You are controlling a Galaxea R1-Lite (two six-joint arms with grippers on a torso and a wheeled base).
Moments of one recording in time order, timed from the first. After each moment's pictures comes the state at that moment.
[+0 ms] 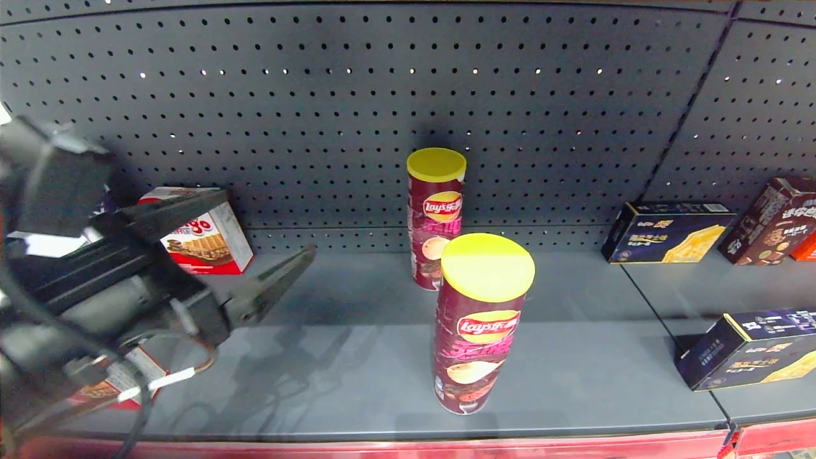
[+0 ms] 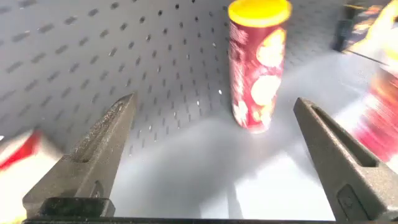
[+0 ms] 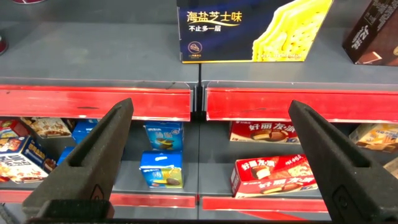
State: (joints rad) left arm -0.56 1.19 -0.53 -0.74 0.05 0.21; right arm 0.00 0.00 0.00 0.00 0.03 -0.01
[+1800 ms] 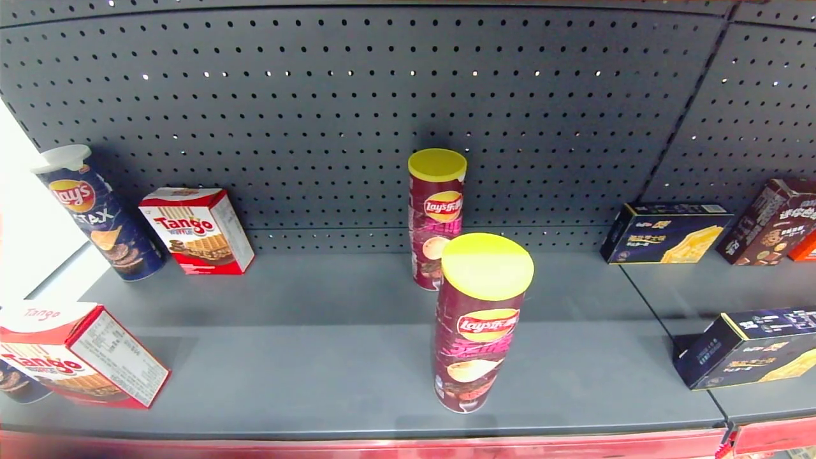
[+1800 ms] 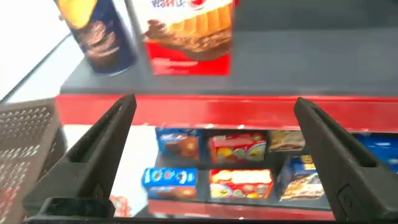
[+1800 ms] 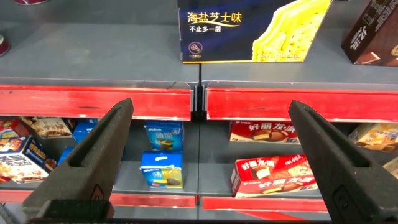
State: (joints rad) left arm -0.01 0.00 0.00 -0.01 0.10 0.04; right arm 0.00 0.00 0.00 0.00 0.03 -0.01
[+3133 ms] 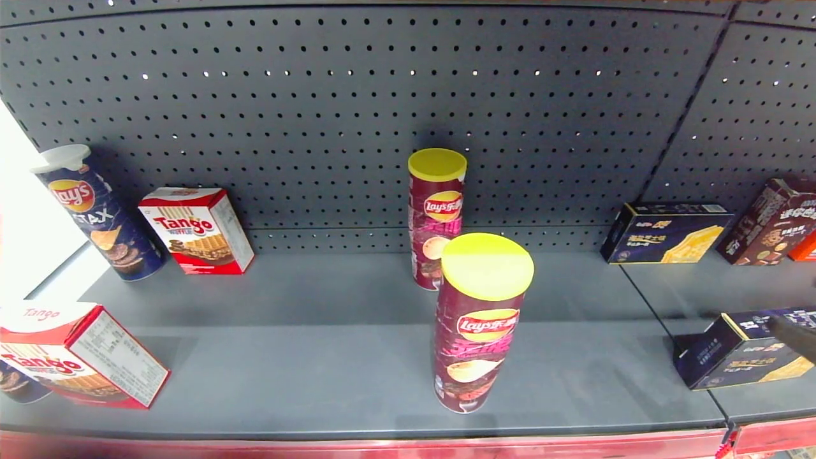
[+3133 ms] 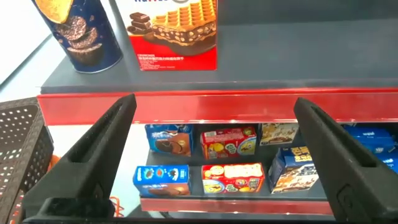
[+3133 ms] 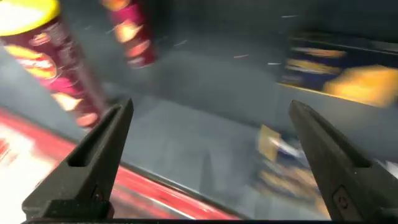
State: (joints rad) left arm -0.01 0.00 0.00 0.00 0.06 0.04; right arm 0.34 0.82 -0.56 -0.18 0.12 -0.03
